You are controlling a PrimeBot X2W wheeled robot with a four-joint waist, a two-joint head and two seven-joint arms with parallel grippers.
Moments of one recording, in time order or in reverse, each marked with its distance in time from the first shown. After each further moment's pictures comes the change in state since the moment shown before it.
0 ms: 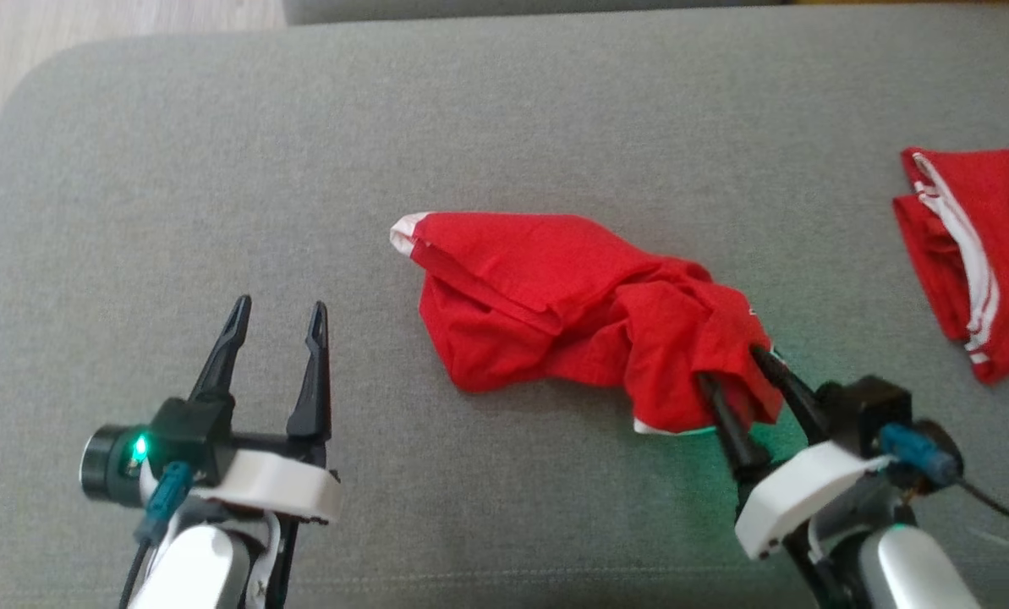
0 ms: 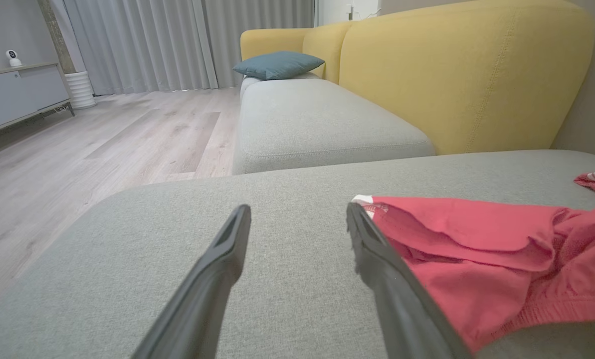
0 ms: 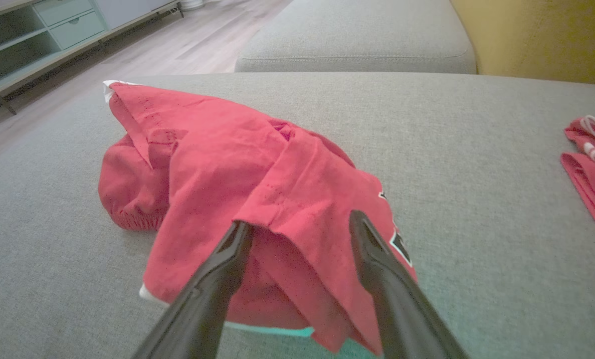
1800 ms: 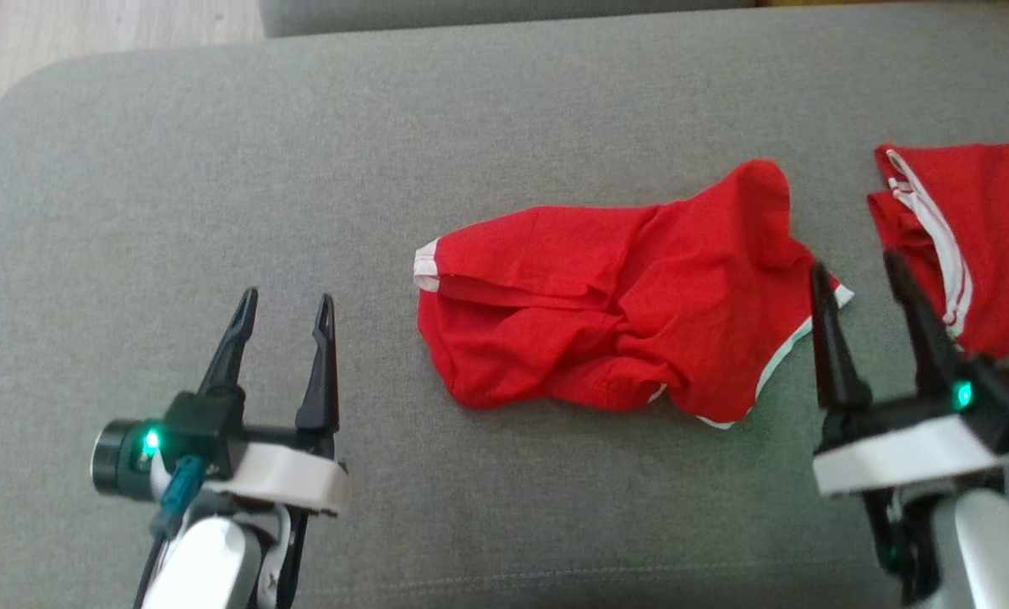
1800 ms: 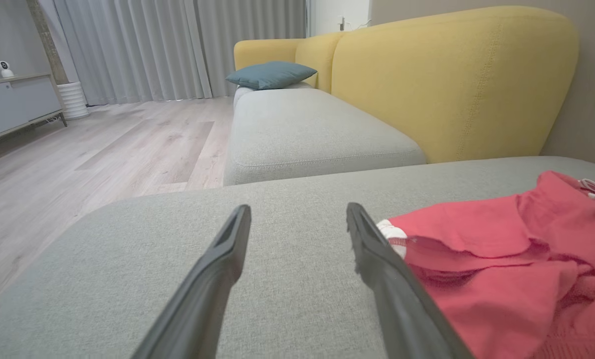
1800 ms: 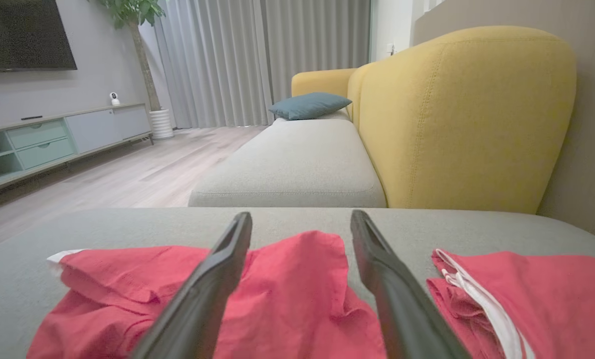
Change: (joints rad) left arm -0.027 -0.039 0.010 0.046 0.030 -0.008 -0.019; right arm -0.064 -0.024 -0.144 -0.022 0.026 0.000 -0.296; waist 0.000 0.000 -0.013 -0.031
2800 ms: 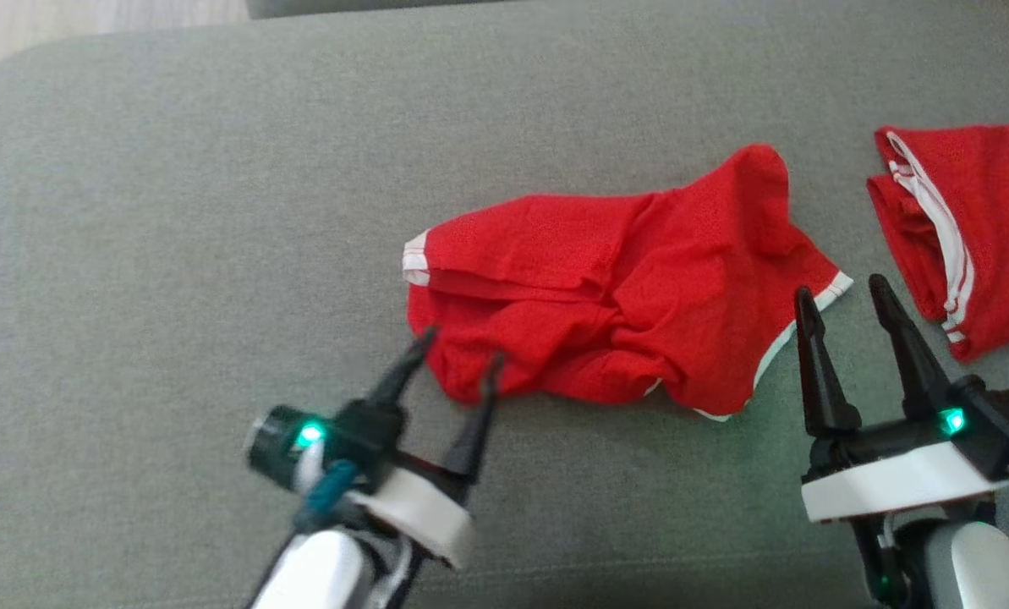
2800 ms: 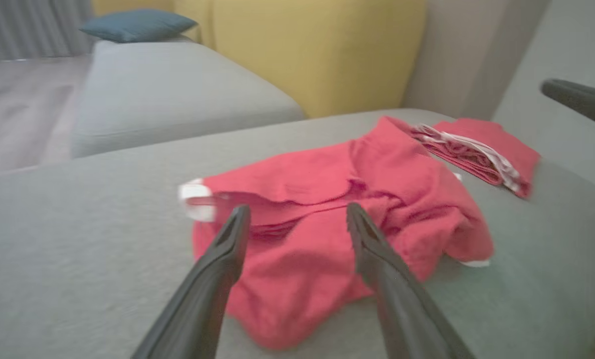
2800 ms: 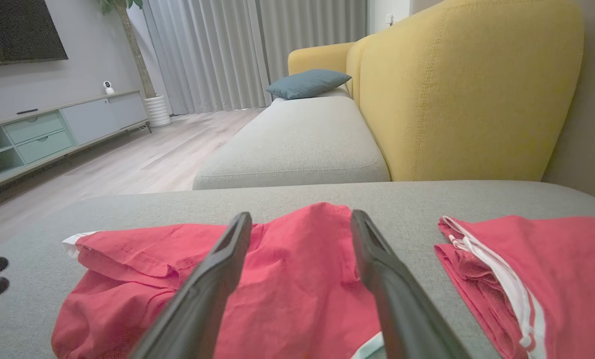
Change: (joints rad) left arm -0.039 -0.057 -0.214 0.011 0.001 -0.121 0.075; right arm 0.082 0.047 -0.003 -0.112 -0.005 0.000 0.069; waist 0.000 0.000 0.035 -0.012
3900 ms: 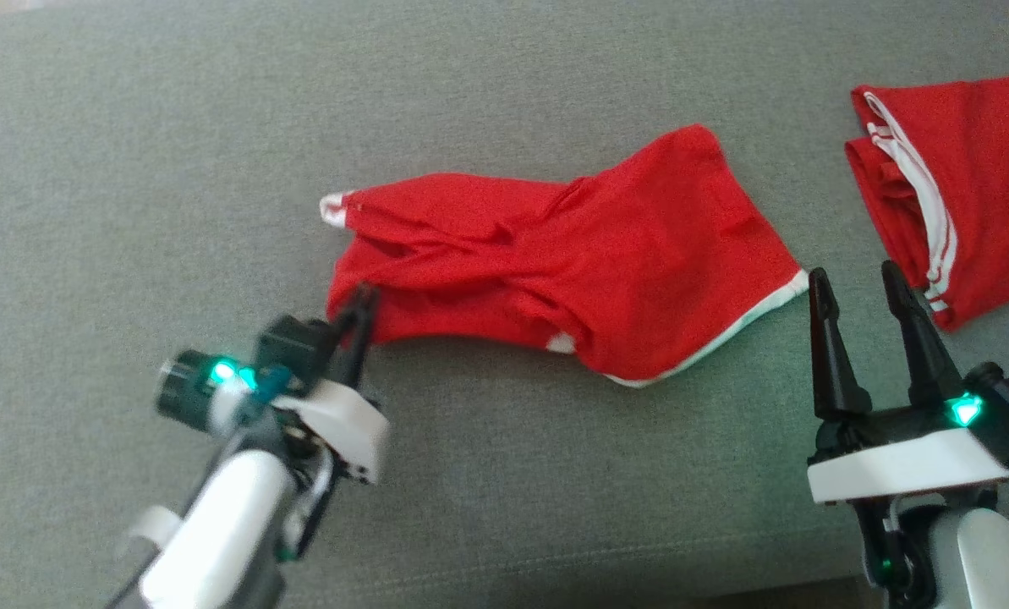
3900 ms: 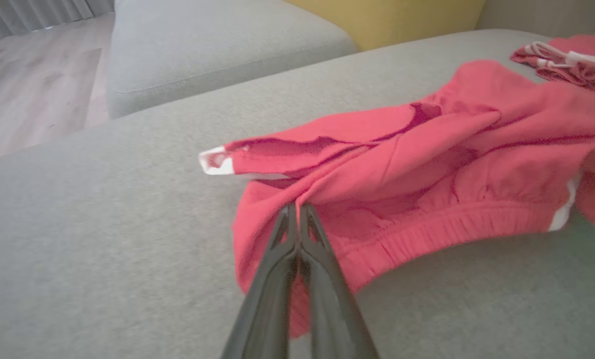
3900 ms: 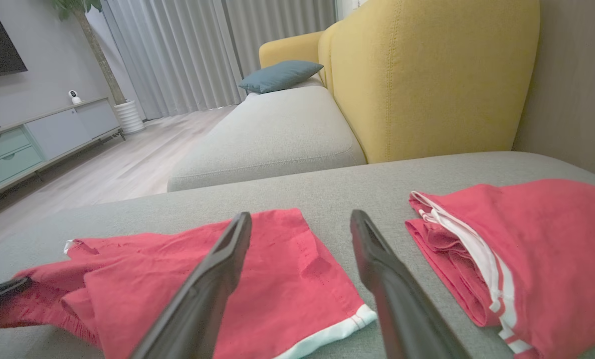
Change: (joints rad) left arm -0.176 0.051 0.031 0.249 -0.006 0.016 0.055; right arm -0.033 0.018 -0.017 0.027 0.047 0.000 -0.016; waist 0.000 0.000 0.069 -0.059
